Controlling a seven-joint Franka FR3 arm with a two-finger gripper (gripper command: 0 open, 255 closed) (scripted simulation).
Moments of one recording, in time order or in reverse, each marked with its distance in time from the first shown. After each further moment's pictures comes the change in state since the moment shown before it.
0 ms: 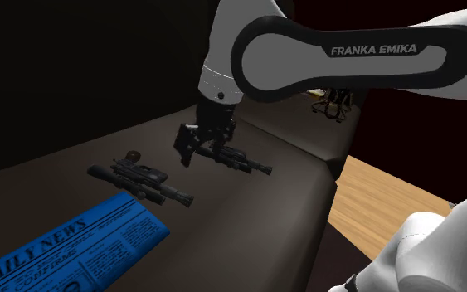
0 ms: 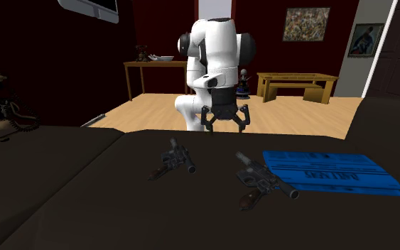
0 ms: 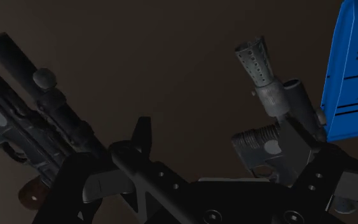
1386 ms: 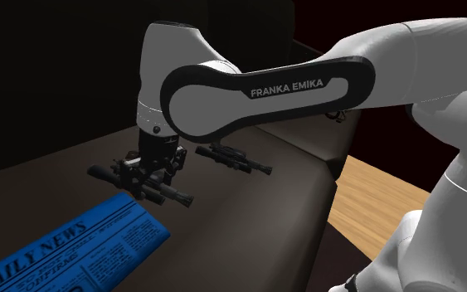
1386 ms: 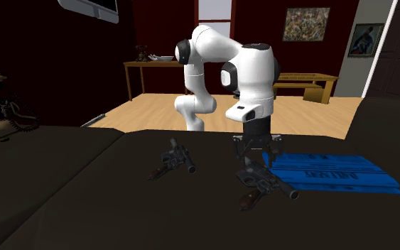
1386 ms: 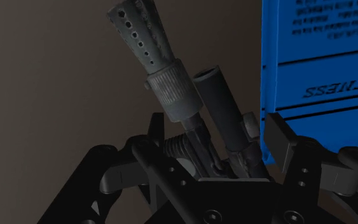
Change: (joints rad) arm 0.092 0.323 0.084 0.194 -0.123 0.089 0.151
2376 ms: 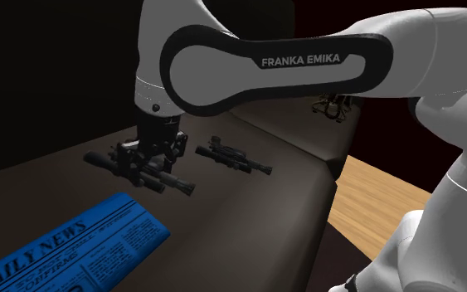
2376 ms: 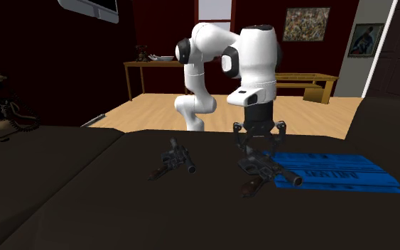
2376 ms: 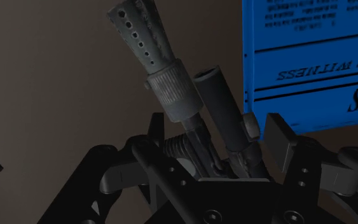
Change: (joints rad) arm 0.000 -0.014 0.002 0.087 0.007 -0.101 0.002
